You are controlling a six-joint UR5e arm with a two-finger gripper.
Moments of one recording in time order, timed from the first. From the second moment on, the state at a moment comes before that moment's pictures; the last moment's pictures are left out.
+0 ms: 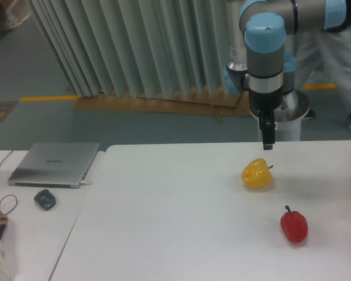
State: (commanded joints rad) arm 2.37 -1.64 -1.53 -1.51 1.65 1.64
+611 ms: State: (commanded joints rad) arm 2.38 -1.64 -1.53 -1.51 1.65 1.64
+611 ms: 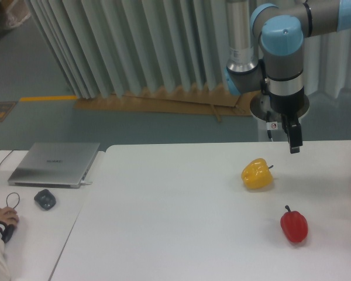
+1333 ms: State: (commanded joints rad) arm 2.41 -1.64 -1.53 -1.51 1.65 1.64
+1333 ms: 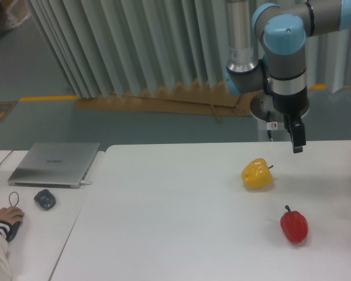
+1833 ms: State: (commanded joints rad) arm 2.60 -1.67 -1.53 -1.46 1.65 1.95
